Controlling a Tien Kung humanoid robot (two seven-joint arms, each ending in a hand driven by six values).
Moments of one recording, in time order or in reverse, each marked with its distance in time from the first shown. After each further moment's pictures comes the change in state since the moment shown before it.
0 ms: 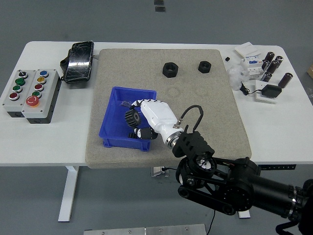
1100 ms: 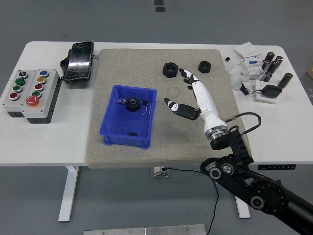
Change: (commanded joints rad) left arm 0.011 0.006 0.000 0.000 0.004 0.000 -0.003; right arm -0.319 -0.137 0.437 0.109 0.442 -0.264 0.421
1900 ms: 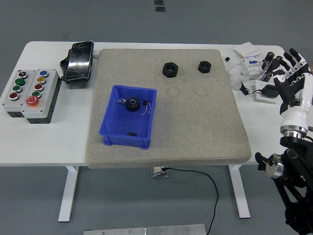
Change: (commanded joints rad) left arm -0.011 0.017 0.005 0.000 0.005 -0.004 -0.008; right arm -0.227 0.006 0.523 0.023 0.582 0.112 0.594
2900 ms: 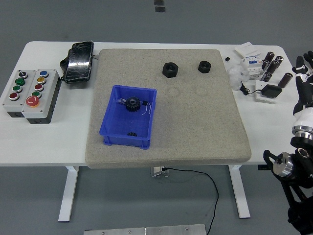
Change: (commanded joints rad) left arm -0.008 -0.030 -0.025 0.000 0.054 0.061 0.034; right arm -0.008 0.021 0.076 -0.021 0.032 0.005 0.021
